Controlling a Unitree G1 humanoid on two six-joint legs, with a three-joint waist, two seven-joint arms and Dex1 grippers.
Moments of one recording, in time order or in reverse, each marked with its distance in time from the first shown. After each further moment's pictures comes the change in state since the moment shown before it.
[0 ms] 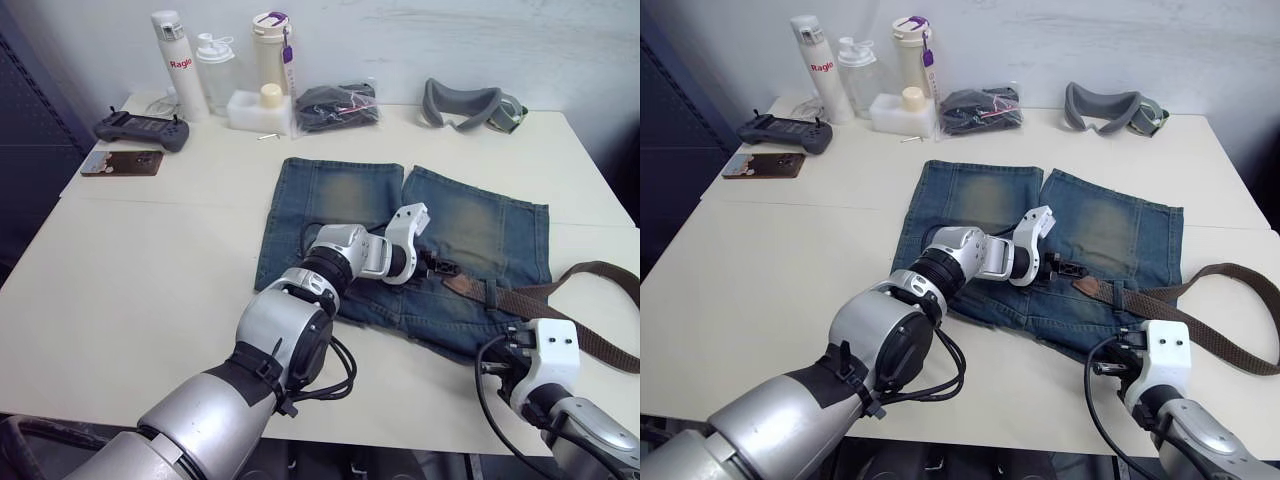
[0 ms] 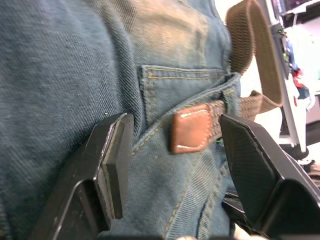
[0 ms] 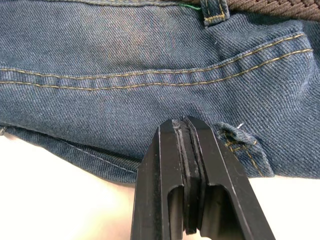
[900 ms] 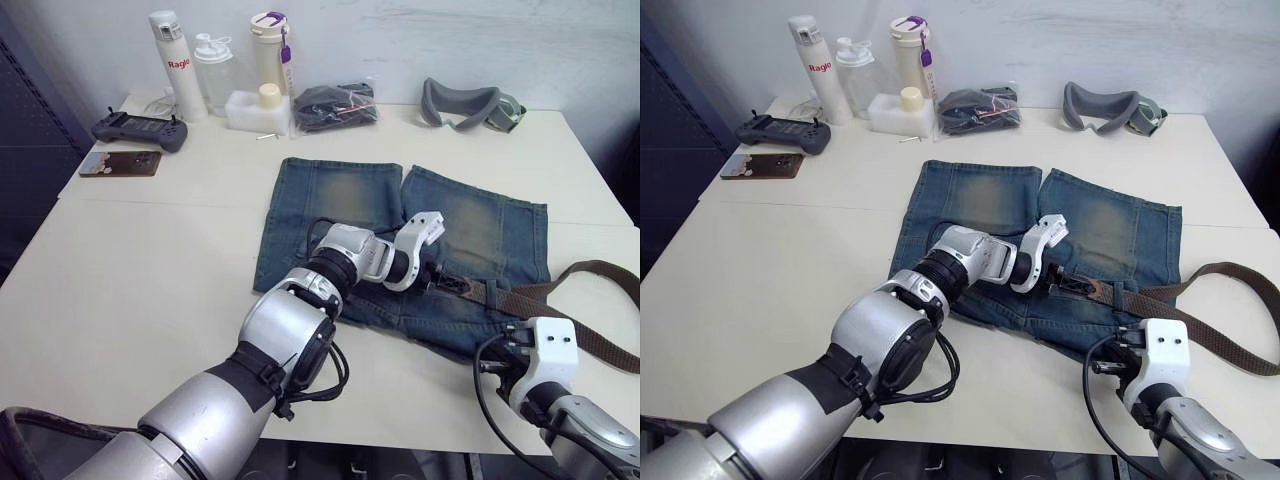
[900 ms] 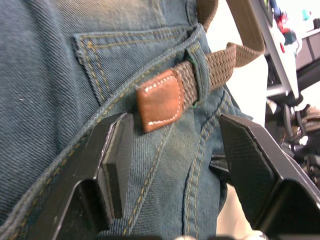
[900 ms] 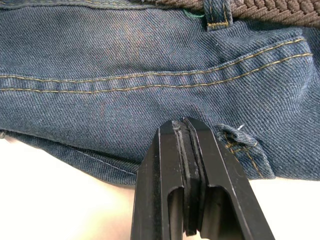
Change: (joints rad) left arm 0.000 -0.001 -0.154 -0.003 0.065 -0.010 -0.237; right arm -0.015 0.010 -0.004 -0.003 0.001 0.019 -0.004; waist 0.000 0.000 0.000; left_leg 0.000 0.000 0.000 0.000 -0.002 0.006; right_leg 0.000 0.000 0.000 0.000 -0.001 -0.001
